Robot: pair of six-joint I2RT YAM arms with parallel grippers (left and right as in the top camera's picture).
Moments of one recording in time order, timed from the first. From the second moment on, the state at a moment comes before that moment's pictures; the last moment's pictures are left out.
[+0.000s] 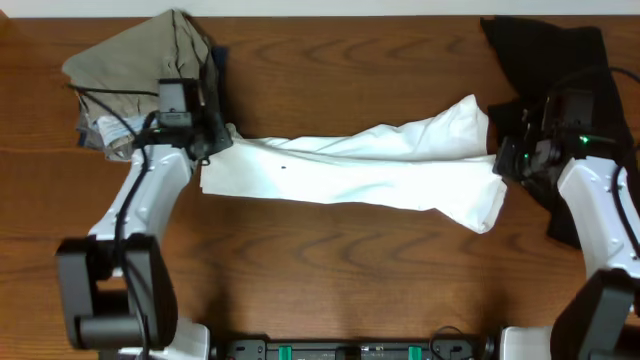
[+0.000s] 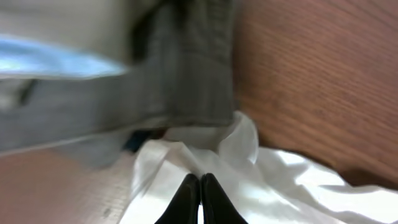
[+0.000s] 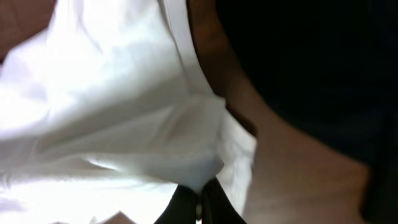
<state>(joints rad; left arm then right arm) 0.00 1.70 1.10 -0.41 0.02 -0.35 -0.17 1.57 1.10 -0.73 -0.10 0.19</state>
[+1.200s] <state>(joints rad) 0.00 1.78 1.10 -0.55 0.10 -0.15 -0.11 1.66 1.41 -0.87 -0.19 0.06</state>
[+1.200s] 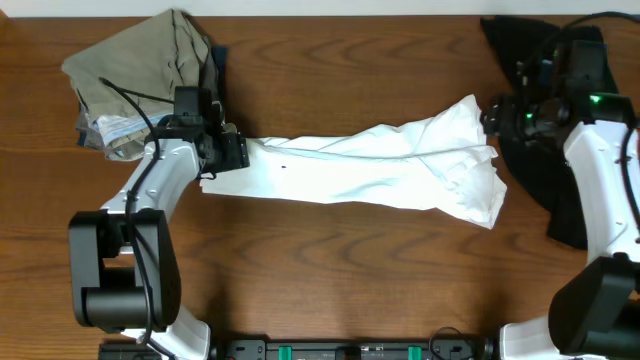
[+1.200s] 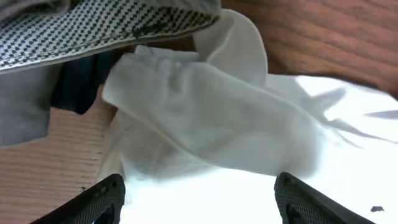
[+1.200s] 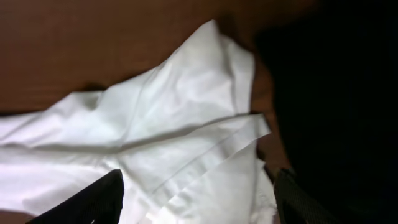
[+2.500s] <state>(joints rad) 0.17 1.94 1.12 -0.48 0.56 0.16 -0.05 1.66 1.41 -0.87 -0.19 0.05</state>
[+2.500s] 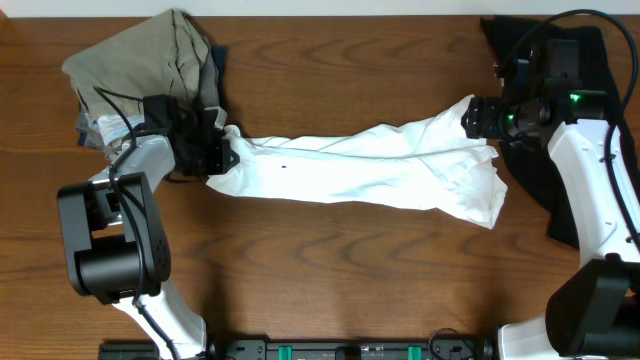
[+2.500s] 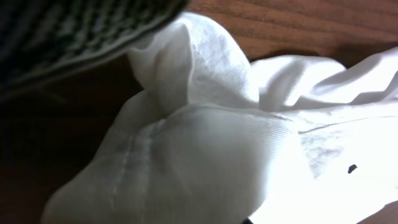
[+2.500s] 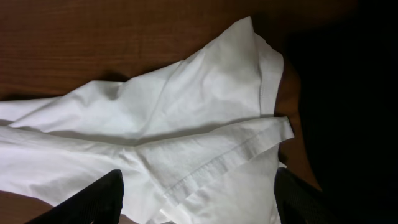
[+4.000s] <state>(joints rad) -0.01 1.53 1.21 -0.72 0.40 0.06 0.05 2.07 1.41 -0.75 -0.46 0.04</state>
